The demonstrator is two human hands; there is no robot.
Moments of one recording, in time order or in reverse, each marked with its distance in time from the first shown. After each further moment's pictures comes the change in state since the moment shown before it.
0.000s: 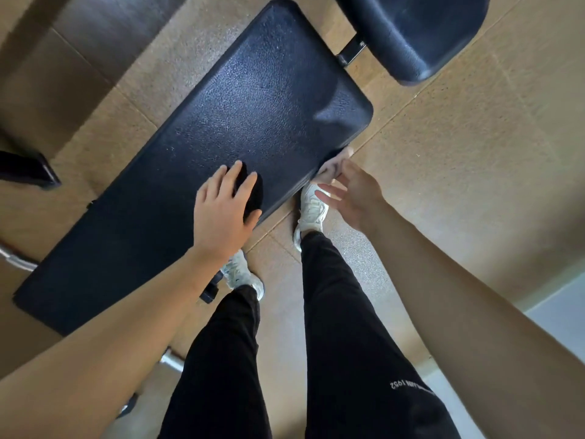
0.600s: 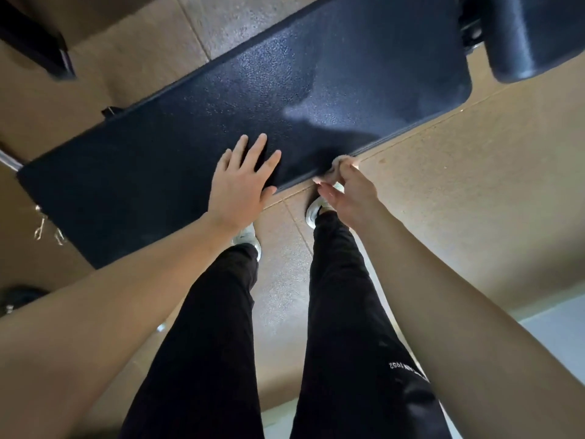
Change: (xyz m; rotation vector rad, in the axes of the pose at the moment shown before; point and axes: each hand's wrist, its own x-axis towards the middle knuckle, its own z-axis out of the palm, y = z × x) left_hand -0.105 -0.071 0.052 -0.040 -0.020 -0.082; right_hand -0.016 0.130 0.079 -0.171 0.120 0.010
